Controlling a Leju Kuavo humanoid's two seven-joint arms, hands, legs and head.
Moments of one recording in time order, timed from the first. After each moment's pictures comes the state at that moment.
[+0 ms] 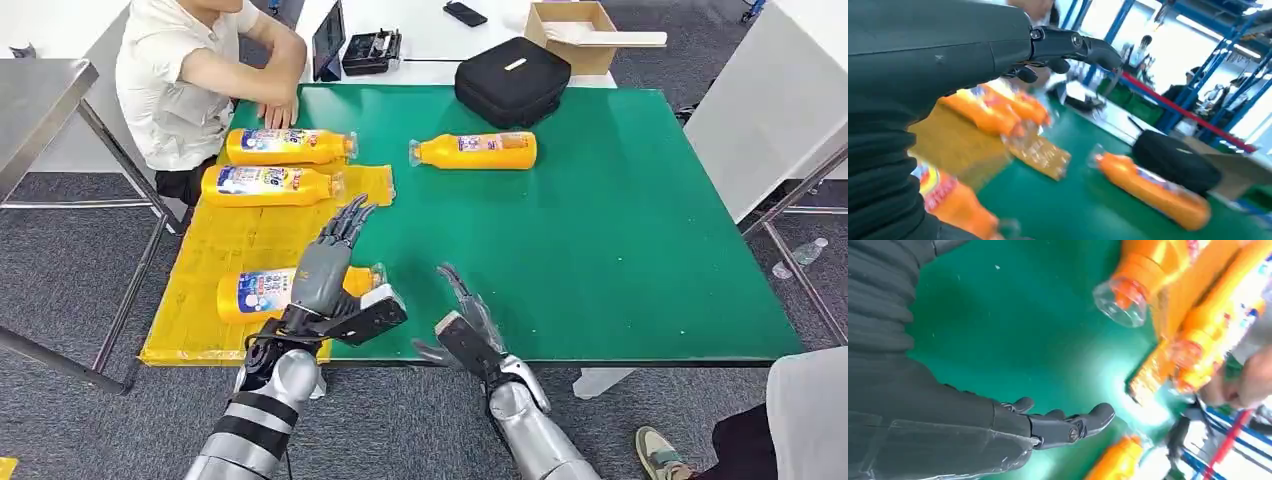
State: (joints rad) left arm -0.36 -0.34 -0.23 -1.10 -1.00 0.24 -0.34; right arm -0.24 0.14 0.26 -0.90 0.57 -0.03 -0.59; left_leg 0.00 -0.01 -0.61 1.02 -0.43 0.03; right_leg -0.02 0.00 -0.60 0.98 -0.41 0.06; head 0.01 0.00
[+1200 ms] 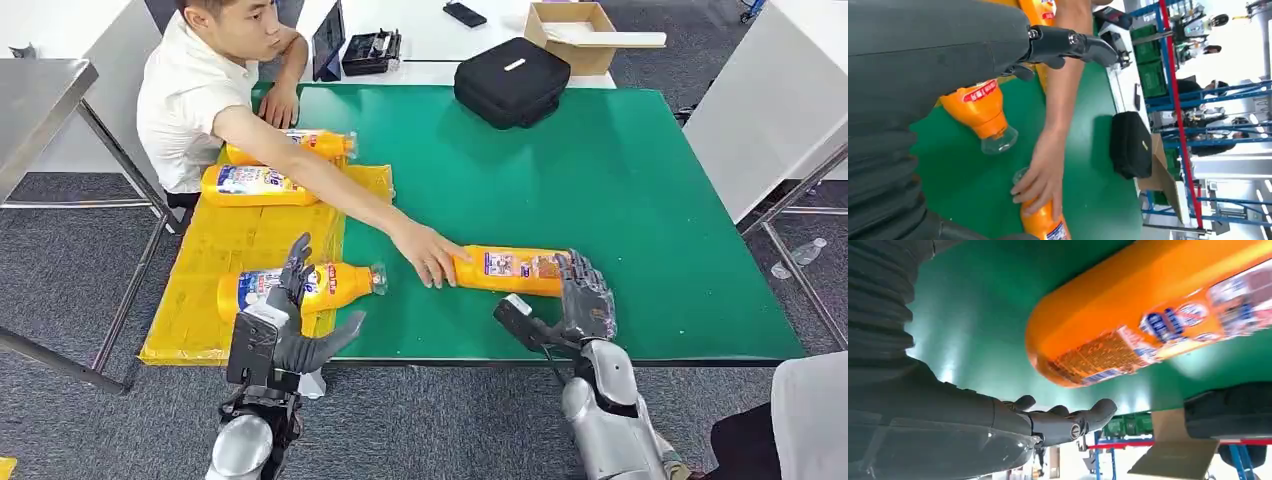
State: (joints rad) left arm -0.02 -0.31 -0.31 -1.51 -0.28 0.10 -0.22; right arm -0.18 -0.01 -0.01 -1.14 1.41 -0.15 -0.09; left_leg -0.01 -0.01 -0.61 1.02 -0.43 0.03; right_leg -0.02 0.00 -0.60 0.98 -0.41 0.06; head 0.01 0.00
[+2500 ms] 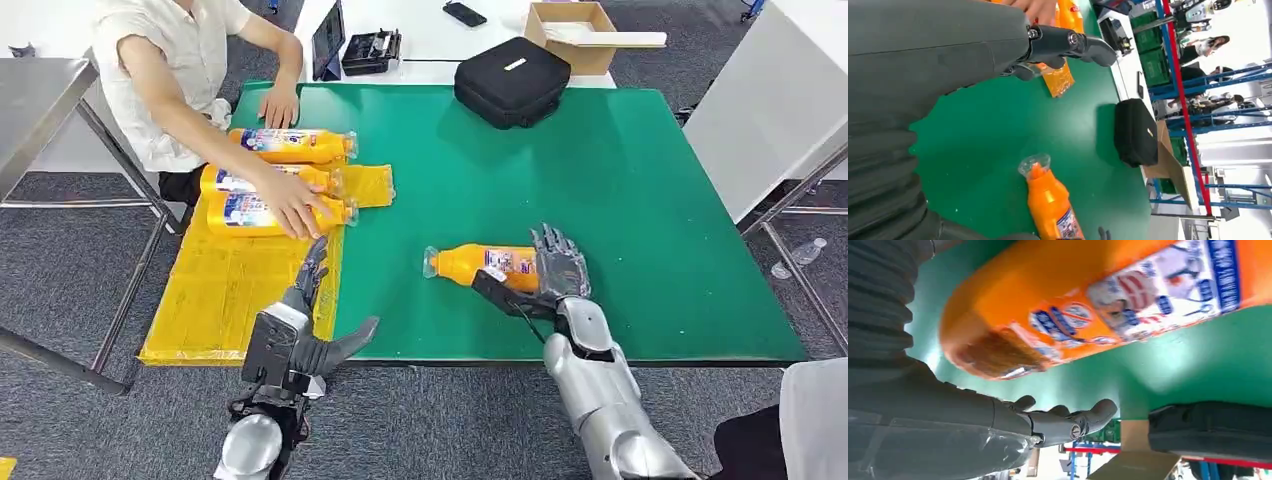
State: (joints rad) left arm -0.03 -0.31 -0.35 -1.47 -0.30 0.10 -0.21; right arm -0.44 0.00 0.04 -0.82 1.47 -0.14 -0.08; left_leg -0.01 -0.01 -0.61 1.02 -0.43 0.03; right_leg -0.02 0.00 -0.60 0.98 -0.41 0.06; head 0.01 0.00
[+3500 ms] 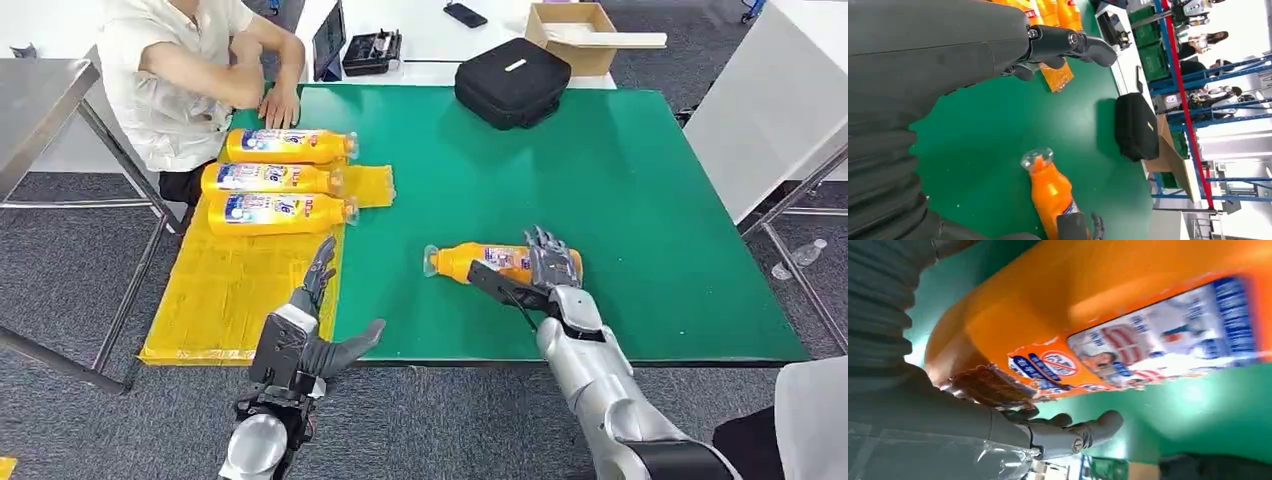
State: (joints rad) left arm -0.04 -0.31 -0.36 -1.45 -0.31 0.10 -0.22; right arm -0.58 -0.01 0.06 -0.60 1.49 -0.01 0.04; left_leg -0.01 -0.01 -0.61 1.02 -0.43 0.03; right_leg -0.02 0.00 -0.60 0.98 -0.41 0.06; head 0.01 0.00
